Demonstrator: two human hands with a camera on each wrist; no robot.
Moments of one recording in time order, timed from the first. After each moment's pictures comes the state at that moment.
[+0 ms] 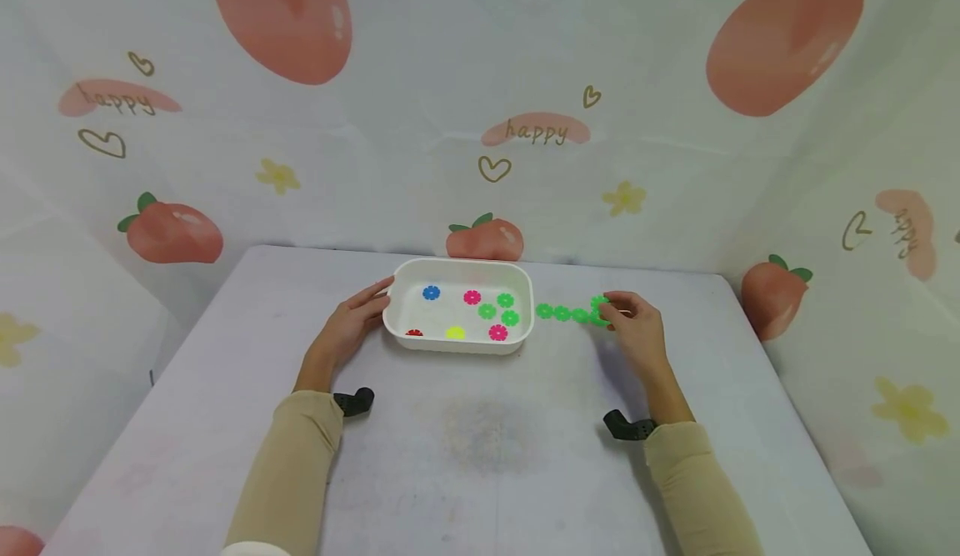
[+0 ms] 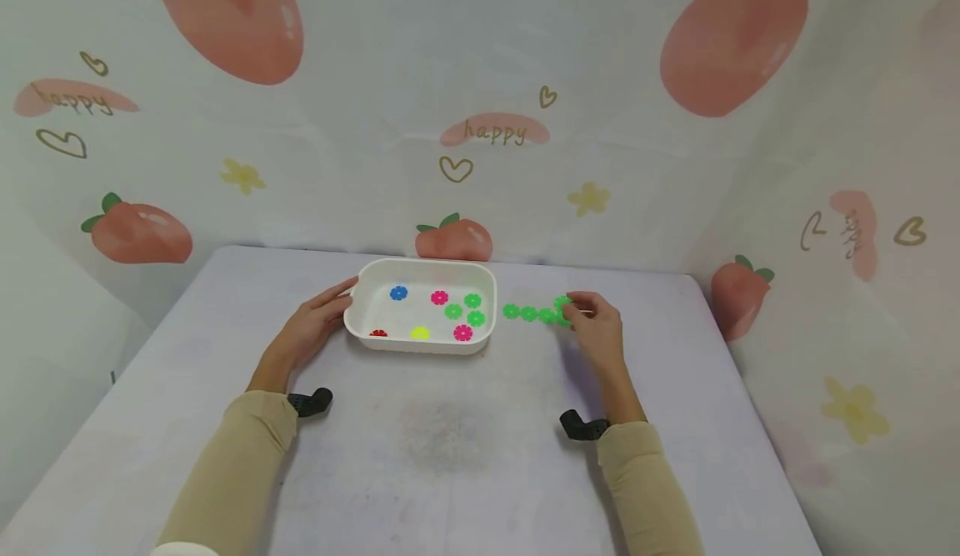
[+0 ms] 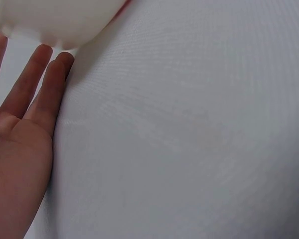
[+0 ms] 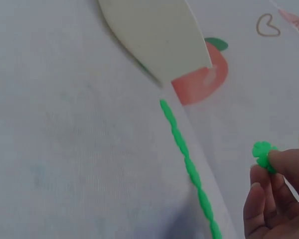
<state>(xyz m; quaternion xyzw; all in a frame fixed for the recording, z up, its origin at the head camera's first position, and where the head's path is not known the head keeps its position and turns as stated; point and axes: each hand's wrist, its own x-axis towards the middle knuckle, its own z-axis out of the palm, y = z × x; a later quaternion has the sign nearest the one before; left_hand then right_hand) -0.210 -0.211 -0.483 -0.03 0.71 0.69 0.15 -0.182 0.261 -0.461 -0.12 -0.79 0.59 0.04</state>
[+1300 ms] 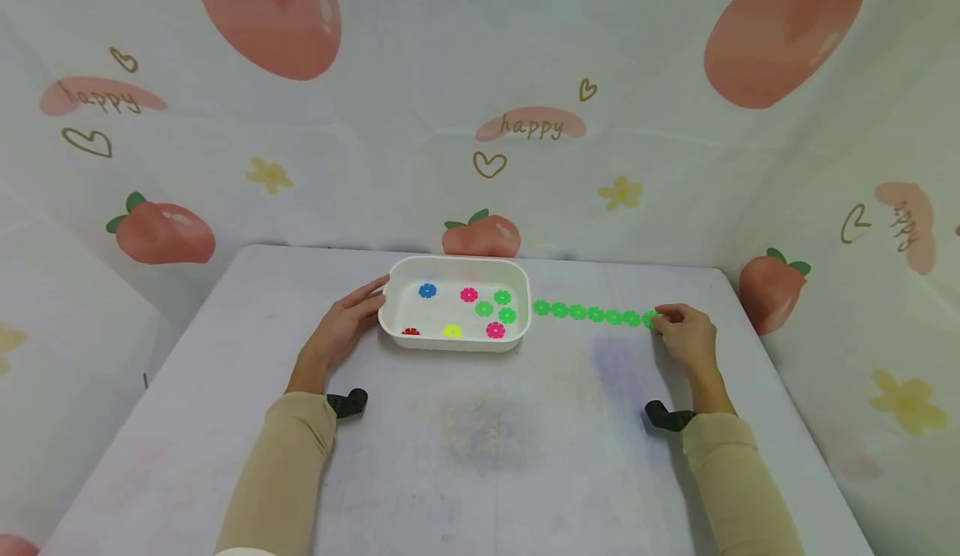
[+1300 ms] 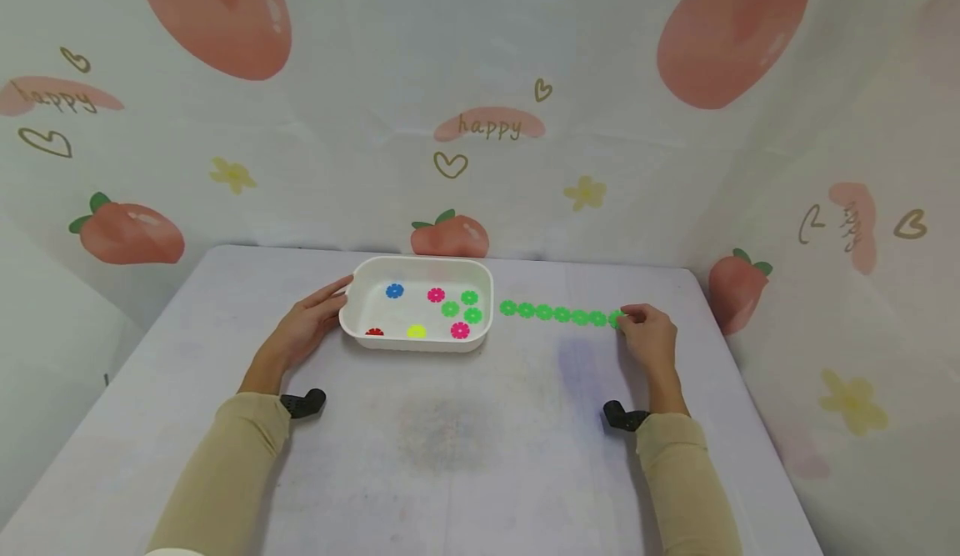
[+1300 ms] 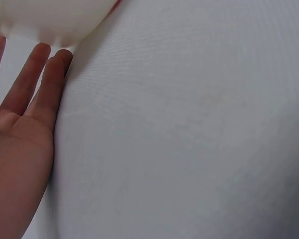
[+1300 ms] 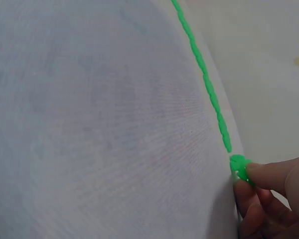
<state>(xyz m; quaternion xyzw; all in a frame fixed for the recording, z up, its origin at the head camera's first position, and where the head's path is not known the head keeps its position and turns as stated) -0.211 -0.213 -0.482 -0.03 0.71 0.68 0.16 -0.176 0.340 -0.474 -0.18 -0.92 0.35 0.07</state>
